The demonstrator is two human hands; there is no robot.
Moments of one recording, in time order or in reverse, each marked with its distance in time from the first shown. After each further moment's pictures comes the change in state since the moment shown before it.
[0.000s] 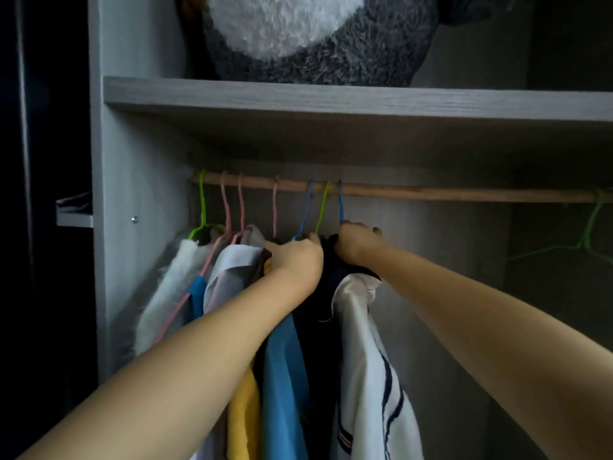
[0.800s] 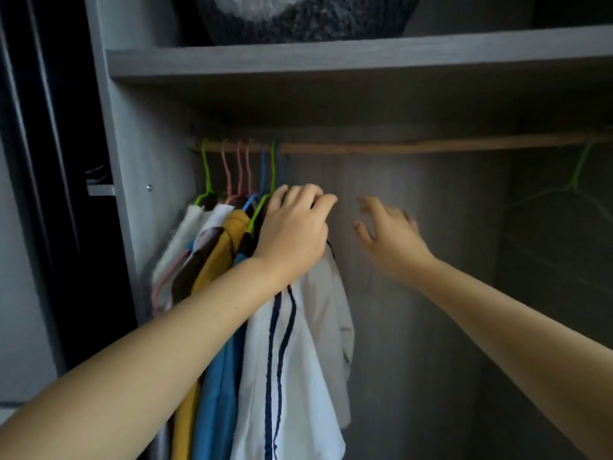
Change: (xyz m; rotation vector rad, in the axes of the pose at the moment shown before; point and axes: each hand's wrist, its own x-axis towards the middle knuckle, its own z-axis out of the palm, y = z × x) left_hand -0.088 -0.028 -0.021 -0.232 0.596 0.369; right_hand -0.123 0.026 0.009 0.201 0.298 -0.146
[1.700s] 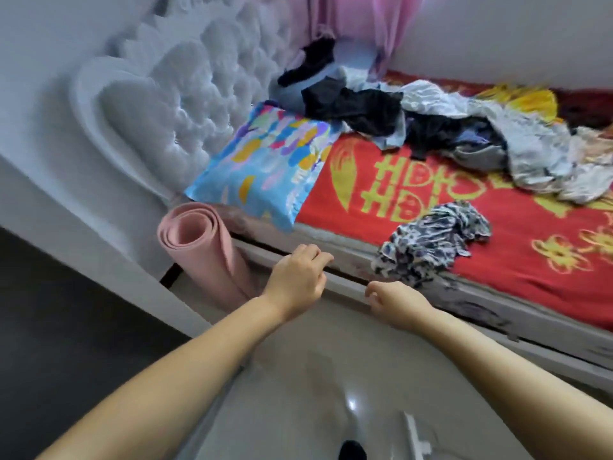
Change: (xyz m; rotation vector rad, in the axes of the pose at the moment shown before) left_hand -0.246 0.768 0.002 -1.163 -0.780 0.799; right_hand -0.791 0.281 -0.305 -0.273 -0.600 1.441
